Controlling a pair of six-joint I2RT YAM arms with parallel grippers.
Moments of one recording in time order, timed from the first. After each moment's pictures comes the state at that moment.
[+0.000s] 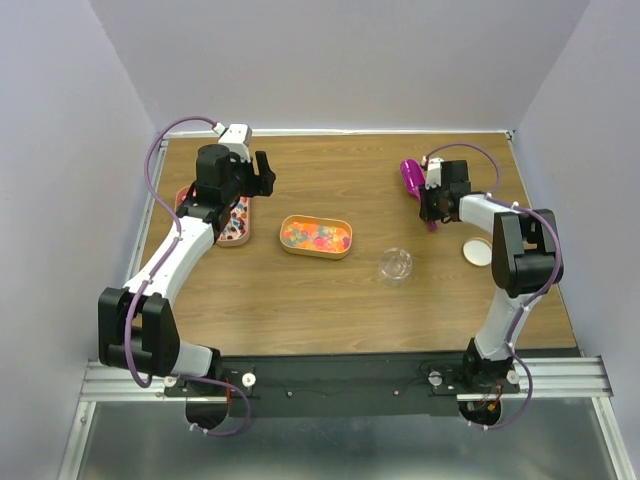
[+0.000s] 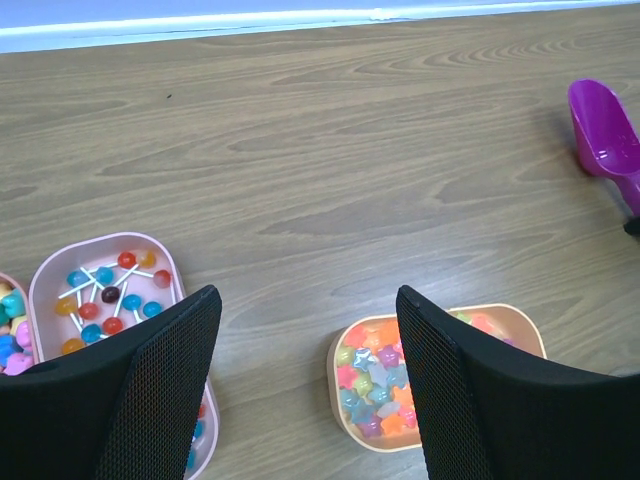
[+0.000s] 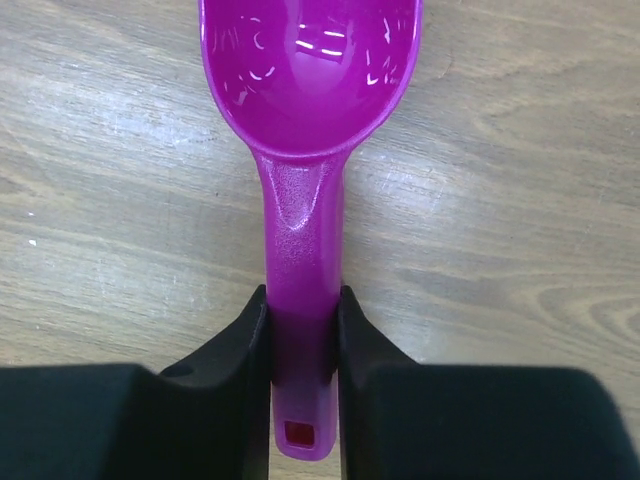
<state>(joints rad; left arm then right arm) -0.20 1.39 1.07 -0.02 0.14 -0.16 0.09 1.91 1.16 -0.11 -0.10 -0.18</state>
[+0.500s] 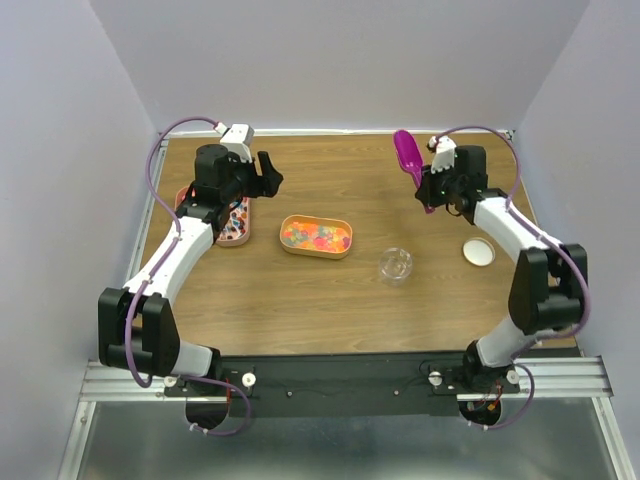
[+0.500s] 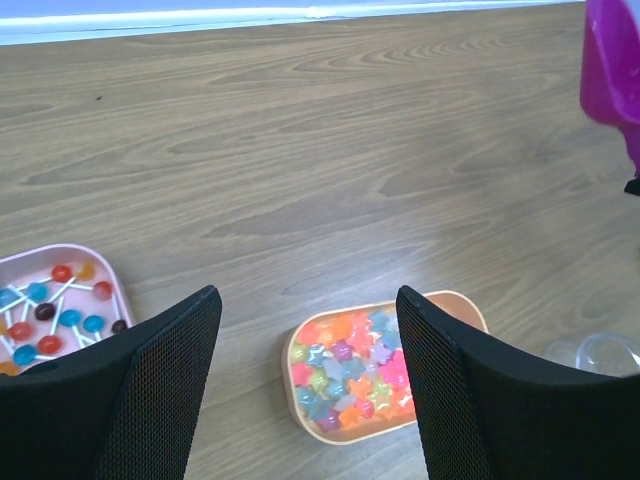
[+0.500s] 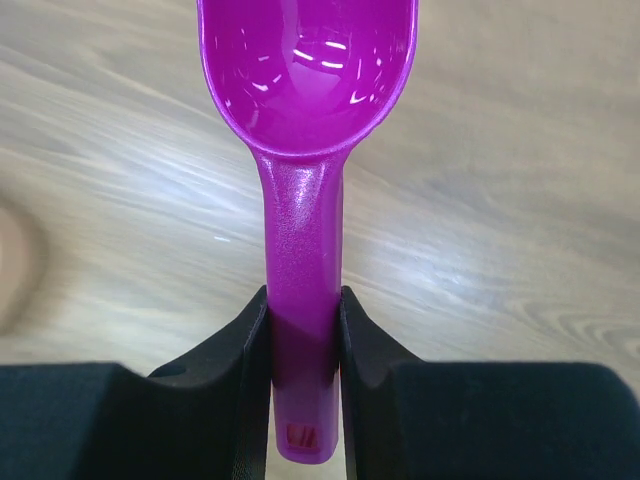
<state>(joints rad) -0.19 1.39 1.06 -0.01 0.26 -0.21 0.11 1.66 1.13 -0.15 -0.26 -0.15</state>
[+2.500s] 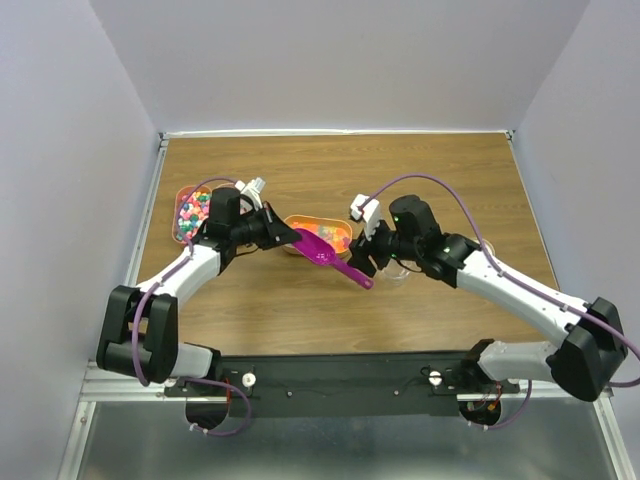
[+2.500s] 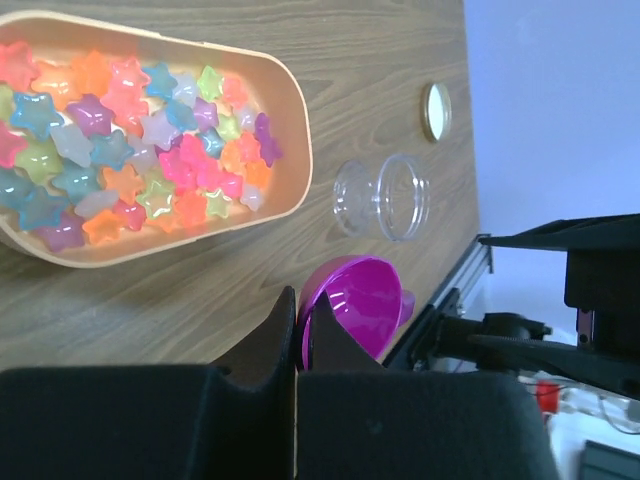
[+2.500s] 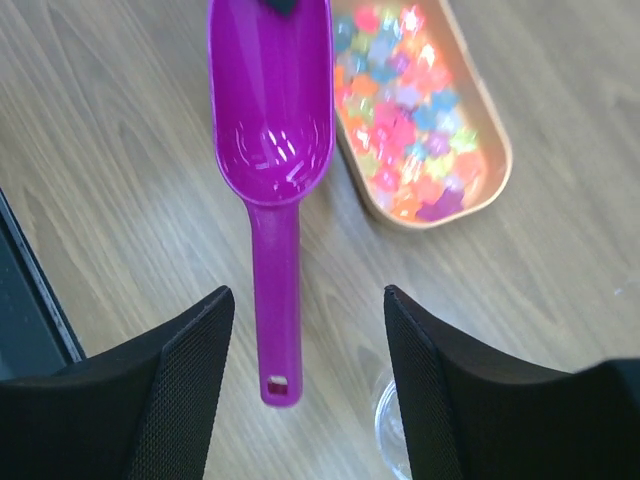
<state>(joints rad) -0.23 1.36 0.74 0.08 0.69 -0.70 0.73 1.27 0.94 -0.29 -0.28 -0.20</state>
